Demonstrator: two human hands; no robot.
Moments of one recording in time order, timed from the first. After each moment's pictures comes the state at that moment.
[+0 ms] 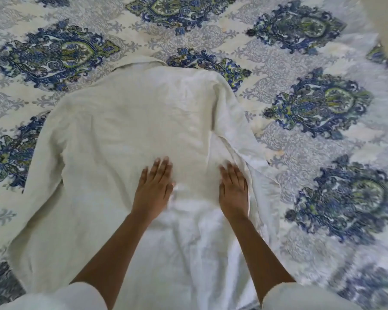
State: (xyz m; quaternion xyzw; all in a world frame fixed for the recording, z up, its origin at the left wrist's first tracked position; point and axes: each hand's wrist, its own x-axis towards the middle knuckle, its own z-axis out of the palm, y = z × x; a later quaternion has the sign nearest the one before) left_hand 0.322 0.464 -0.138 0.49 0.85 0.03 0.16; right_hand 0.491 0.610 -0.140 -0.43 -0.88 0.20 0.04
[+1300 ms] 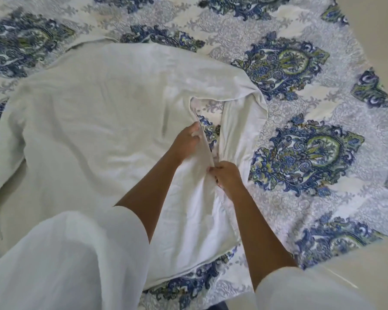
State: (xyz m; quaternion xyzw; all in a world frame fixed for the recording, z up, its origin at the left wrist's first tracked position) left_hand 0.438 0.626 -0.088 0.20 0.74 0.40 0.50; right_hand 0.585 0.653 -0.098 -0.59 -0.59 0.54 -0.07
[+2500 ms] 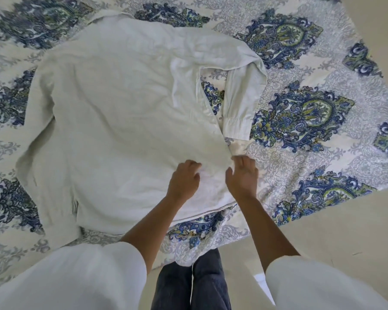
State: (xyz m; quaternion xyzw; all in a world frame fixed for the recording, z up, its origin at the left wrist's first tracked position) left_hand 0.561 0.435 -0.087 0.44 0.82 0.16 0.33; right_hand 0.694 0.535 -0.082 -0.51 -0.84 0.20 0.00
